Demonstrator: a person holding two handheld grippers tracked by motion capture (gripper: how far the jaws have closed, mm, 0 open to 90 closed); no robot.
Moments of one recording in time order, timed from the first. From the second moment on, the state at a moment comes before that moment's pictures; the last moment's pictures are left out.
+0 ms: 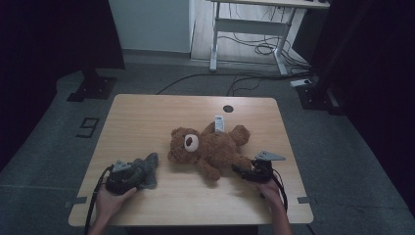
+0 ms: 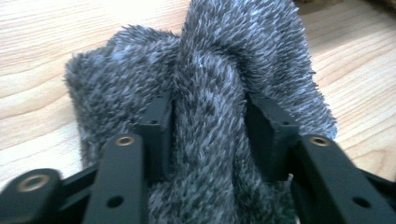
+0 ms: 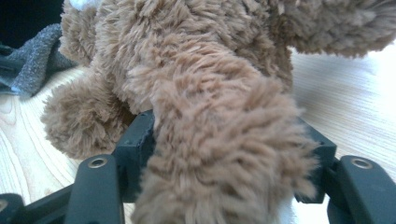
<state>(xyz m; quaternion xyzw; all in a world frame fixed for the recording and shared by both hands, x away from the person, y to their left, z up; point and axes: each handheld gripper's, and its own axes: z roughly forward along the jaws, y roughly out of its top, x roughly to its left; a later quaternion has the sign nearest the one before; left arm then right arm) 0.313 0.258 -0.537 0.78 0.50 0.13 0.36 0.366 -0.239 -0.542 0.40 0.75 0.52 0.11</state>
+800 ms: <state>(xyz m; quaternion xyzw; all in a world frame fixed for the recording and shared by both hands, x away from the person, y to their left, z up) 0.304 0.243 -0.495 0.76 0.46 0.15 0.44 0.348 -0.263 -0.526 0.42 0.72 0.53 0.14</state>
